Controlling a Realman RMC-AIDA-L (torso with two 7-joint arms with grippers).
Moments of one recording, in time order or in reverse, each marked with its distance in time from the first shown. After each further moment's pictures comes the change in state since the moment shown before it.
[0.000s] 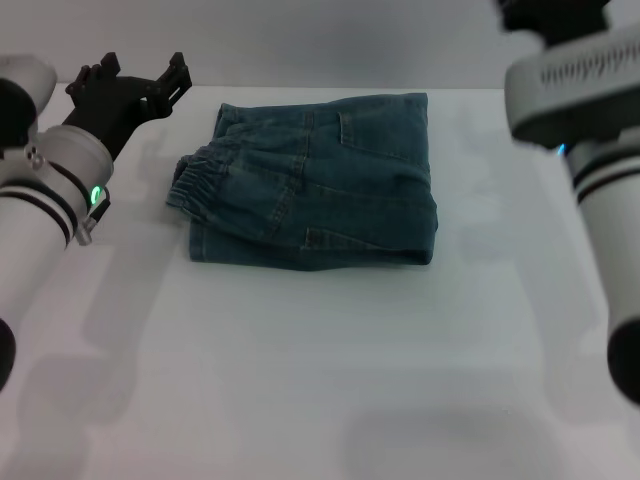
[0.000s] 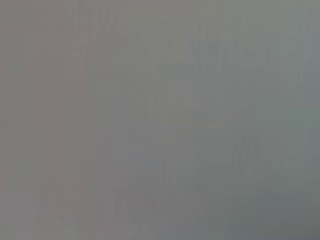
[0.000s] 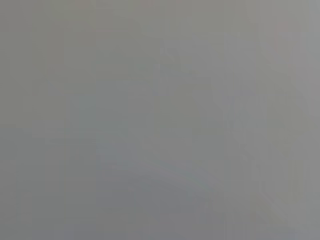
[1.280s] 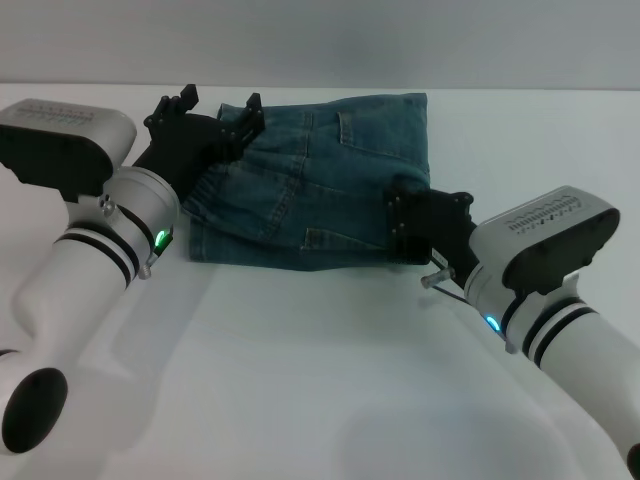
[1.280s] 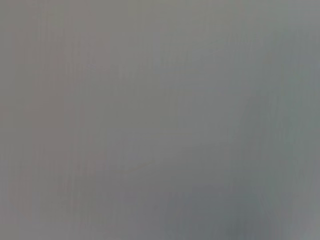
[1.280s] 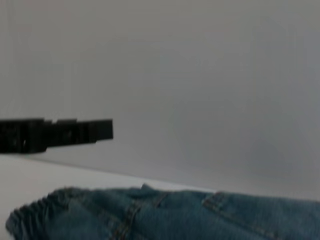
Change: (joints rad) left arm -0.105 -0.005 0.256 0.229 0.000 0.233 -0.149; right arm 0.024 0.001 -0.442 -0.263 -0.066 0.224 0.837
